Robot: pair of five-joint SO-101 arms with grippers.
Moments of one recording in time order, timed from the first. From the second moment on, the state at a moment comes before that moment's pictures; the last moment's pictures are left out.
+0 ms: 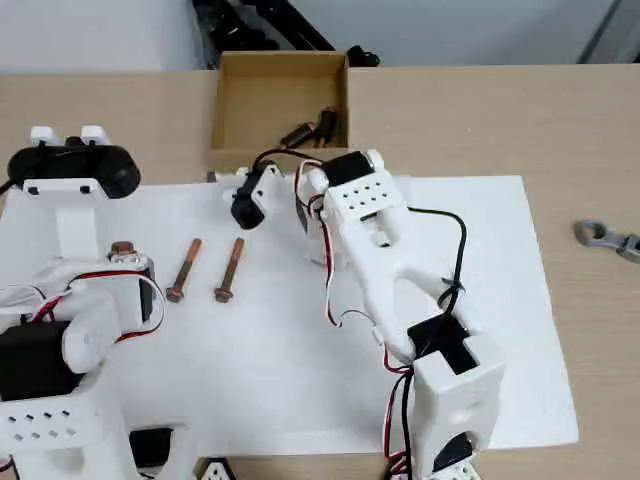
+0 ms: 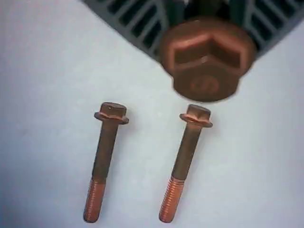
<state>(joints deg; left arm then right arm) -10.6 -48.0 14.5 99.8 0.5 -27.6 19.3 -11.3 84.0 45.2</state>
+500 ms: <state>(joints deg) -10.6 -48.0 17.2 99.8 0.0 -27.6 19.4 -11.3 84.1 51.5</state>
